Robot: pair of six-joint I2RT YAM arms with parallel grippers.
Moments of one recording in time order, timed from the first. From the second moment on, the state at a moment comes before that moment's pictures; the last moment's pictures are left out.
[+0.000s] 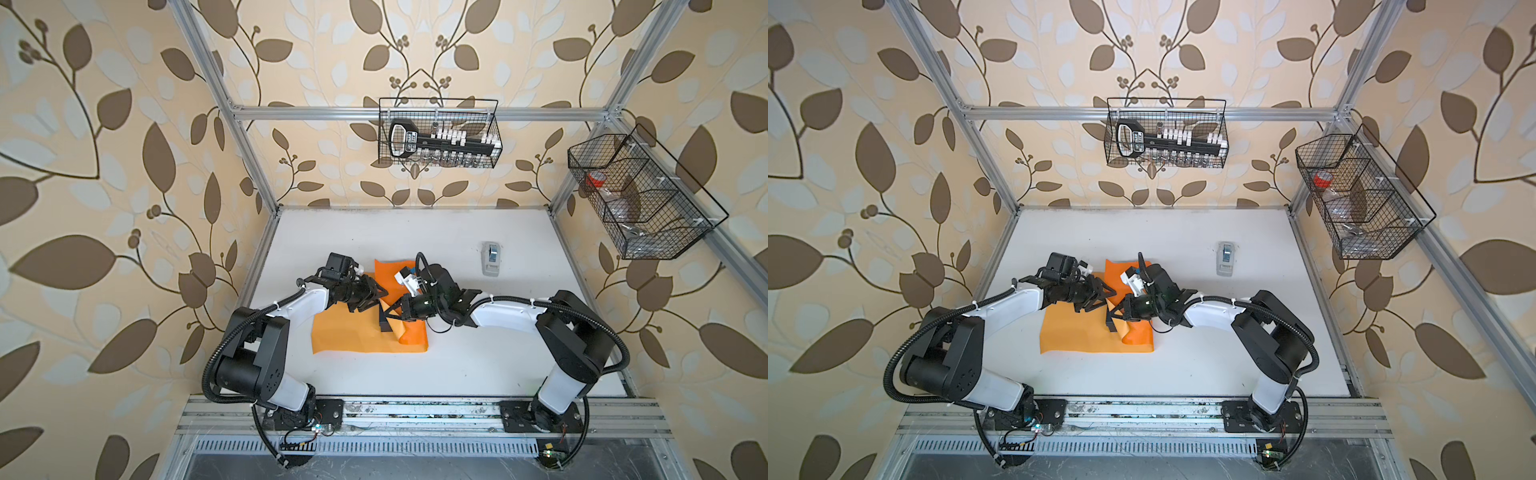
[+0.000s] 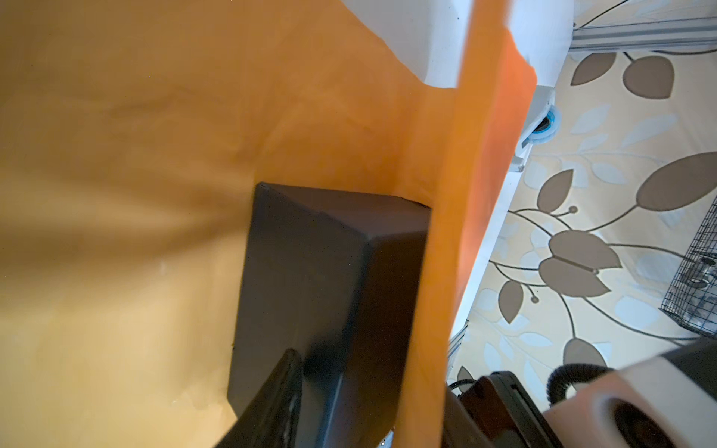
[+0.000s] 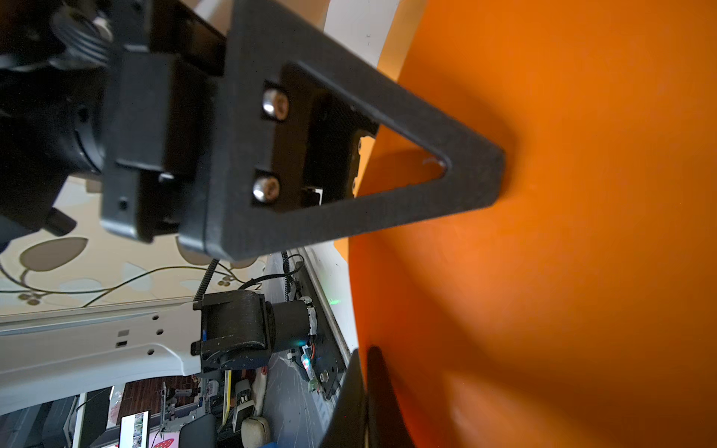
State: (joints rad) left arm -0.25 1.50 0.79 -0.26 0.67 -0.77; right arm 0.78 1.74 0.94 0.19 -0.60 0.85
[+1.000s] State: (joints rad) left arm -0.25 1.53 0.76 -0.20 0.69 -0.79; right arm 0.50 1.48 0.73 -0.02 -0.49 0.69
